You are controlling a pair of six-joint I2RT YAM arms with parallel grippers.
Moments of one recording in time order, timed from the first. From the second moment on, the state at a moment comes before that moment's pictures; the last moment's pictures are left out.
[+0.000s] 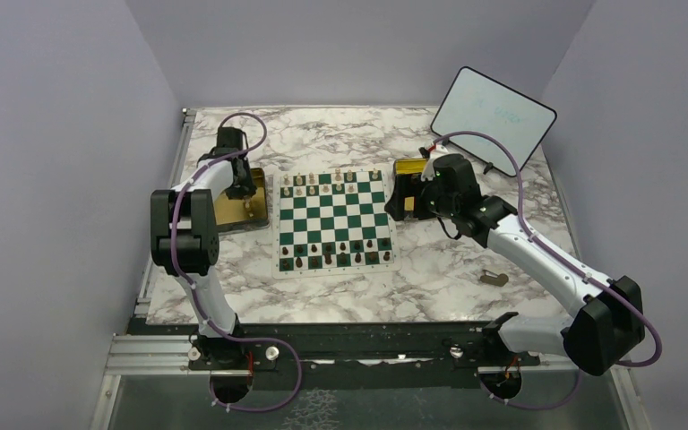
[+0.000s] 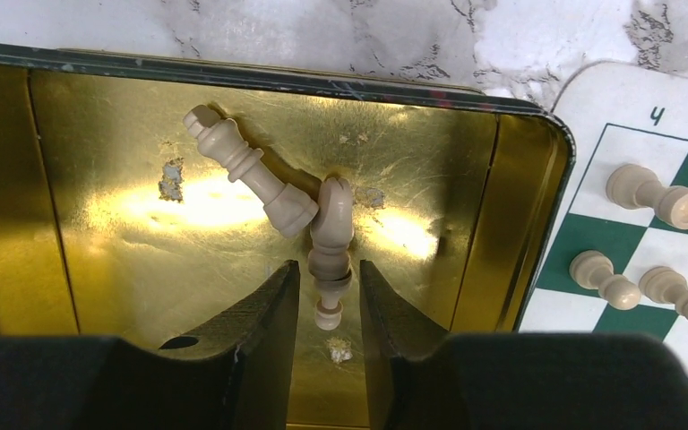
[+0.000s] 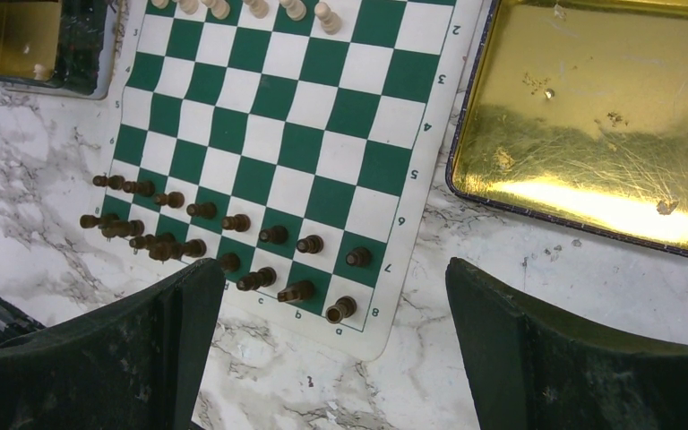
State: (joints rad) left arm 0.02 1.88 1.30 -0.47 -0.09 -0.24; right arm 0.54 1.25 0.97 -0.34 -0.05 0.34
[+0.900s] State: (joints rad) left arm 0.02 1.92 1.31 -0.46 -0.06 -0.21; right arm 0.54 1.27 1.00 -0.34 -0.05 0.34
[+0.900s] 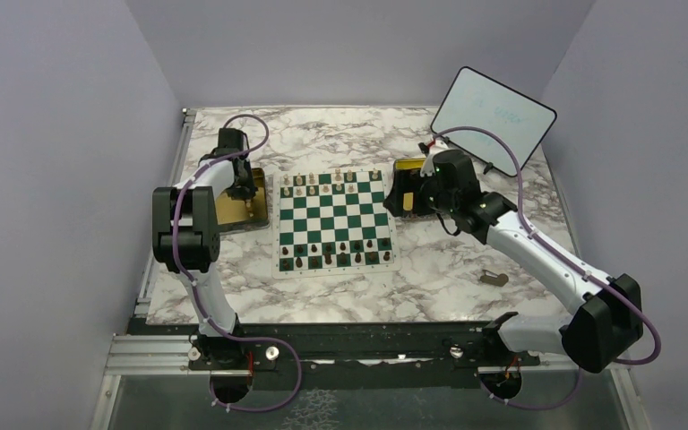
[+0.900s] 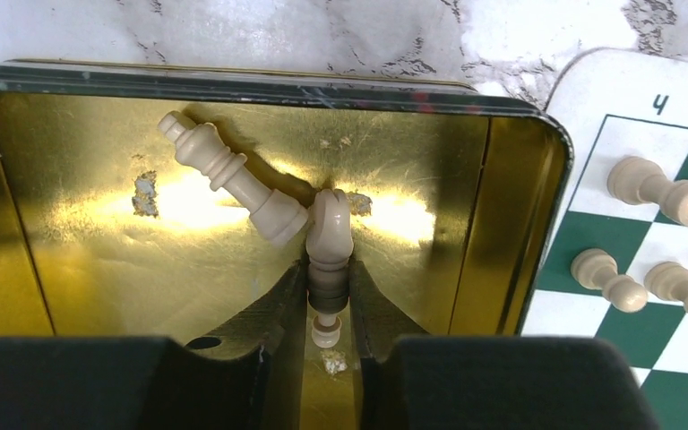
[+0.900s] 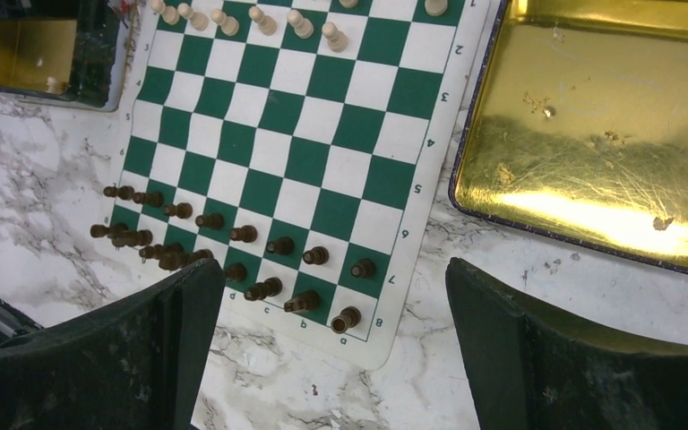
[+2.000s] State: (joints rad) left arm -0.12 1.48 1.27 -0.44 0.38 -0.22; right arm 0.54 1.27 1.03 -0.27 -0.19 0.45
